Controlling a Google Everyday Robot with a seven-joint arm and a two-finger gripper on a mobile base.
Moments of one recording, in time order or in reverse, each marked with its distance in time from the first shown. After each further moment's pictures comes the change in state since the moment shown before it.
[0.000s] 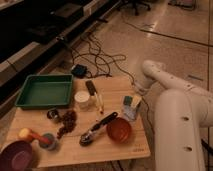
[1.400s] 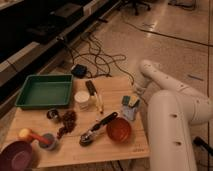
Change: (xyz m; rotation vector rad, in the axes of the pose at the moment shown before) arm 0.016 0.005 0.003 0.046 0.009 -0.012
